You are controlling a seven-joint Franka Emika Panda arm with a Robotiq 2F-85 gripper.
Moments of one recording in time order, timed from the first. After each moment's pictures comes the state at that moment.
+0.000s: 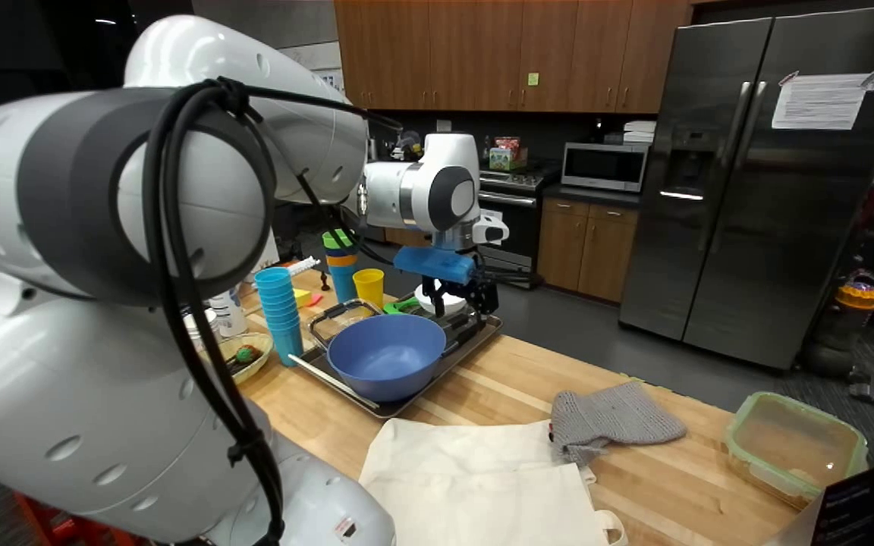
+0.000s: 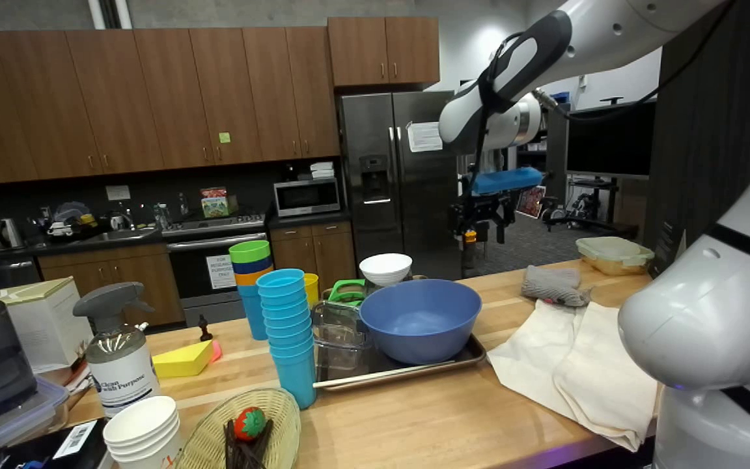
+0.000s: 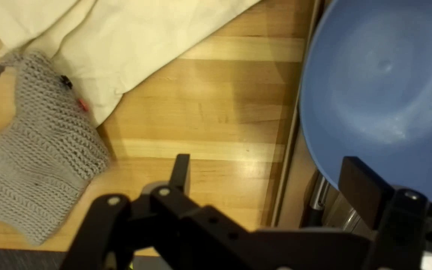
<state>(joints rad) 0.00 -0.40 0.10 -2.40 0.00 2.04 0.12</state>
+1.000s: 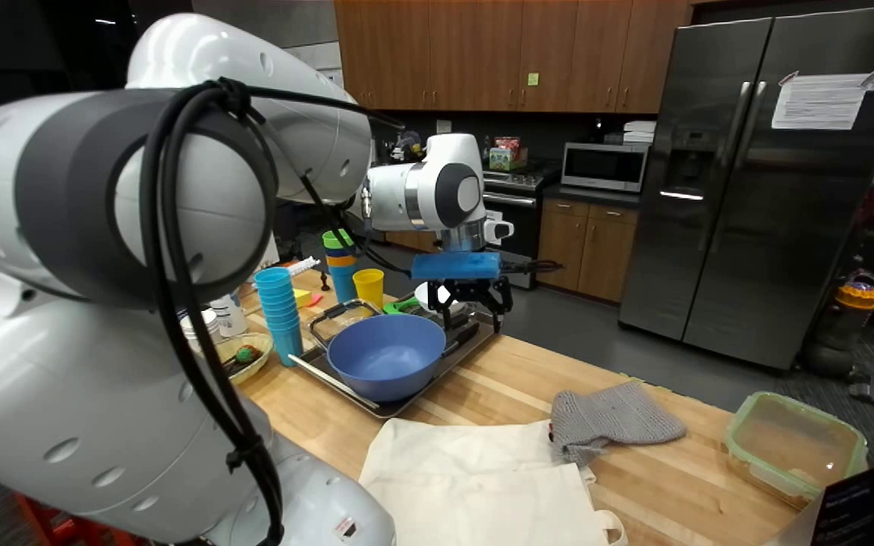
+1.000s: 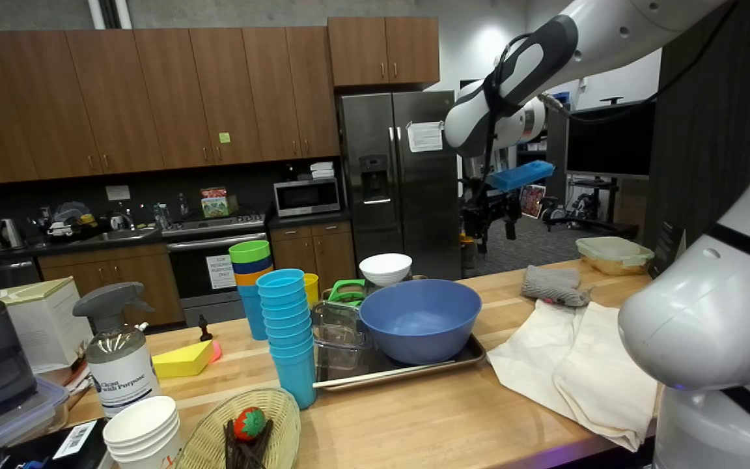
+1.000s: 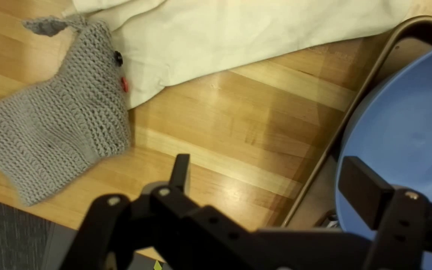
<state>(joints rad) 0.00 -0.40 0.07 -2.39 -0.11 1.98 -0.14</state>
